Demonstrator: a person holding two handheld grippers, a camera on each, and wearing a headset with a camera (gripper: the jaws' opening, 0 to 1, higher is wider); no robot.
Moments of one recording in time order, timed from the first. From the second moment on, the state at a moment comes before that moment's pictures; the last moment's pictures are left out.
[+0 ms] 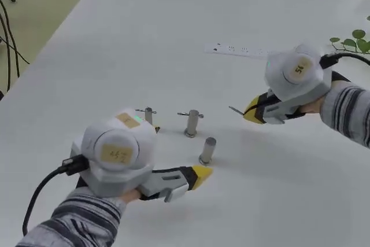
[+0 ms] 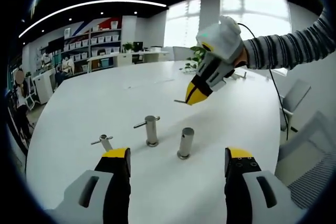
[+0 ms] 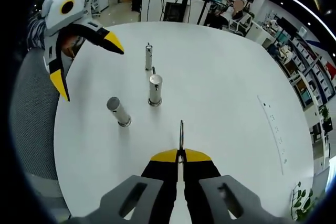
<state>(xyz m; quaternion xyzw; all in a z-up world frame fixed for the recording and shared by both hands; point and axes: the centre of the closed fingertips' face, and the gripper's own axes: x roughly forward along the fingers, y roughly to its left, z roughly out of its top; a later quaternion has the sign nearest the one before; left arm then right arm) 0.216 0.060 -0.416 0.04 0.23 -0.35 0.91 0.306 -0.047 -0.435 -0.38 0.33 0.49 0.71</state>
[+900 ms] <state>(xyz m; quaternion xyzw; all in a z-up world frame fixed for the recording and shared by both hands) 0.200 0.037 -0.406 -0.05 0.26 -0.37 0.89 0.233 -0.007 -0.415 -0.38 0.23 0.57 0.69</state>
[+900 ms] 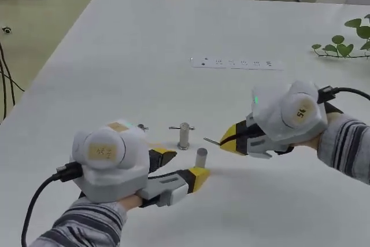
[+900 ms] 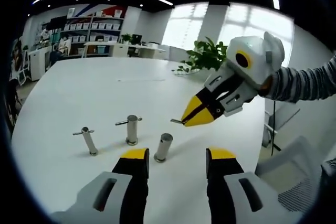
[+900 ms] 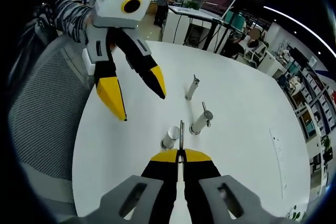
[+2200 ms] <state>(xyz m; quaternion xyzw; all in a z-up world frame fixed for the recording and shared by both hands) 0.187 0.026 -0.398 -0.23 0.30 -0.37 0.85 0.183 0.023 -0.404 -0.43 0.16 0.63 0.62</state>
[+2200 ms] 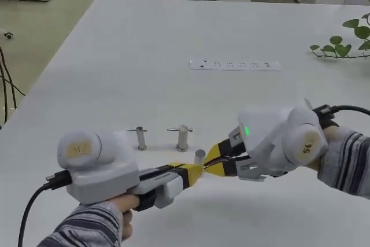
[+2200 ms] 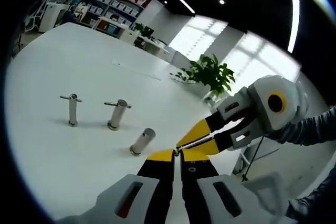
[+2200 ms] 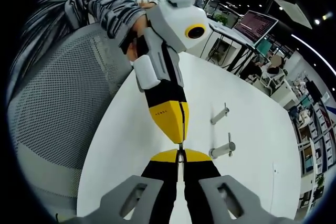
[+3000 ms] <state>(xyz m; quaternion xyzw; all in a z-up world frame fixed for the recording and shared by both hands) 0.171 0.021 -0.399 -0.04 0.25 -0.47 0.85 0.174 0.016 -0.410 -0.36 0.21 0.65 0.64</state>
